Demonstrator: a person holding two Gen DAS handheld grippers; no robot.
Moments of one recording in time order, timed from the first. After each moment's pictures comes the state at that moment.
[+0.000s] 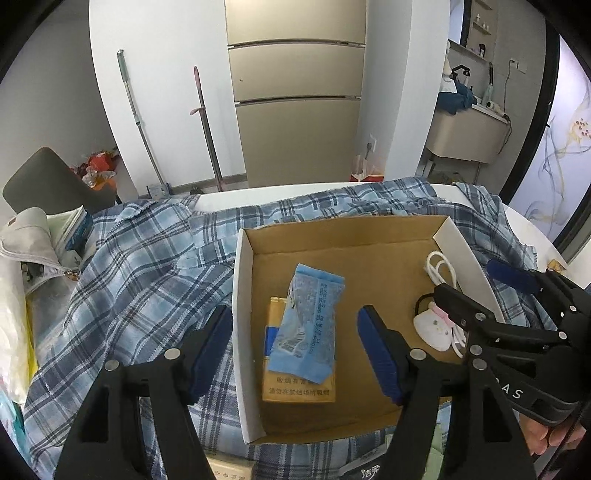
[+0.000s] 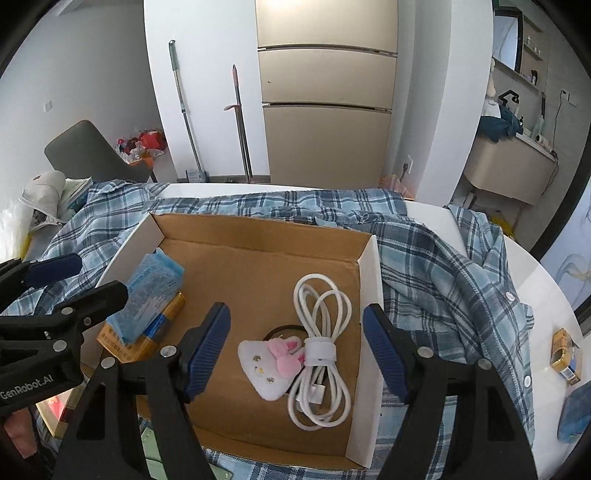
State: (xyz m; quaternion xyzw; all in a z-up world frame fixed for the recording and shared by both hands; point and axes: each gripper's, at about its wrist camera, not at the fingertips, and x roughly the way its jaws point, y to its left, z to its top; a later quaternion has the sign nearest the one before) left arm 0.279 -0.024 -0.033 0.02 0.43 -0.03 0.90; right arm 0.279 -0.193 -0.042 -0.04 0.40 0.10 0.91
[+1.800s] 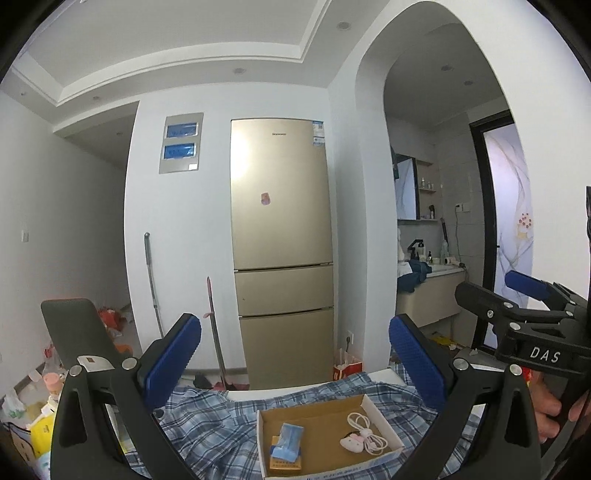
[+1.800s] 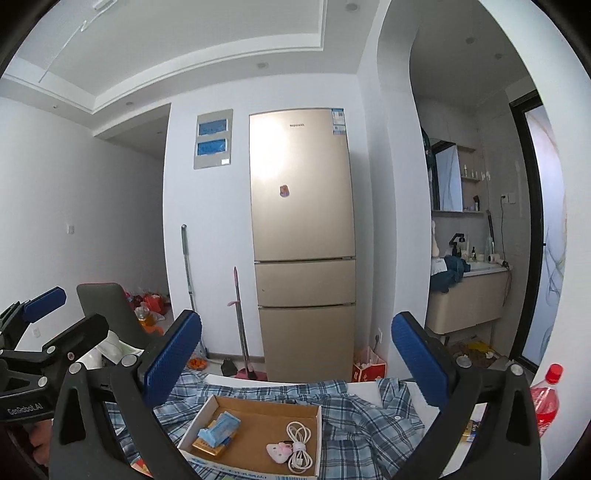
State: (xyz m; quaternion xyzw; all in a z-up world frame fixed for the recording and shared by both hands) left arm 0.045 -0.029 0.176 0.02 0.03 -0.06 1.00; right arm 0.081 -0.240 0.169 0.02 0.04 0.08 1.00
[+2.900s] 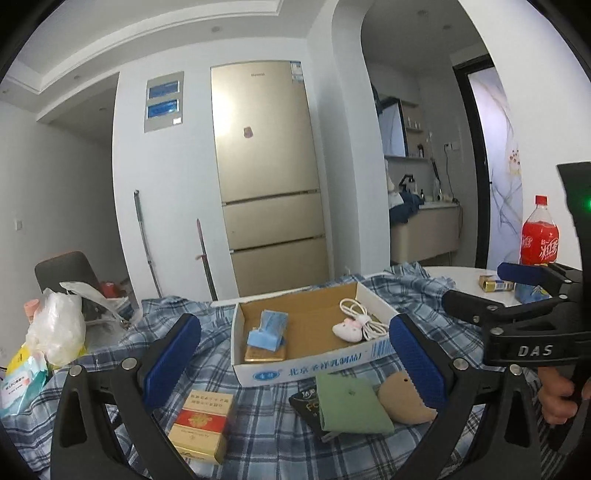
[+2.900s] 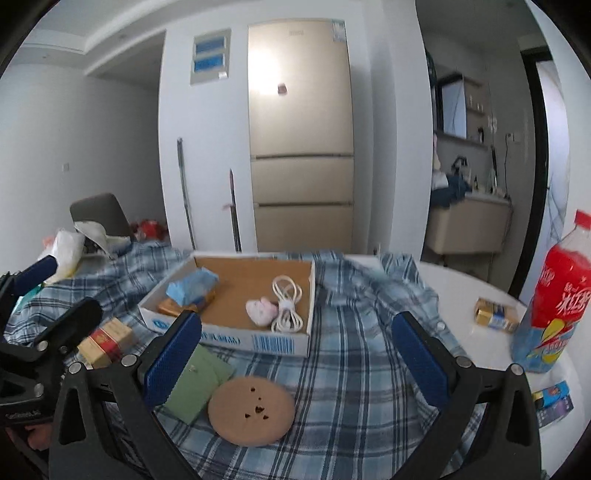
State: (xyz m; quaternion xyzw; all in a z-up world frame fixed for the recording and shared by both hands) left arm 0.037 -0.056 -0.006 0.06 0.12 -0.07 0.99; right arm 0.084 -0.258 -0.013 0.00 0.20 0.08 0.98
